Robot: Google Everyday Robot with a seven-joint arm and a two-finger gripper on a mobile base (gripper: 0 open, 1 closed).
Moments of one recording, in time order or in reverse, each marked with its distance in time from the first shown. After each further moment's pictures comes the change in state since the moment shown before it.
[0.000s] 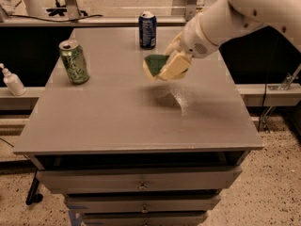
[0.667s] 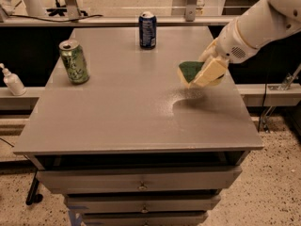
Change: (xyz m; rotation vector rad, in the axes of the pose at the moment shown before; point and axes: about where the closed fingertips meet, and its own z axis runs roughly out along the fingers) arm 0.079 -0.005 -0.048 0.015 0.134 0.079
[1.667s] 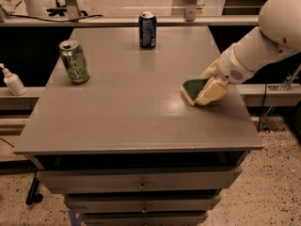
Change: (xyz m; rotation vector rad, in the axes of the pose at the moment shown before) arm 0.049 0.025 0.039 -0.079 0.058 0.059
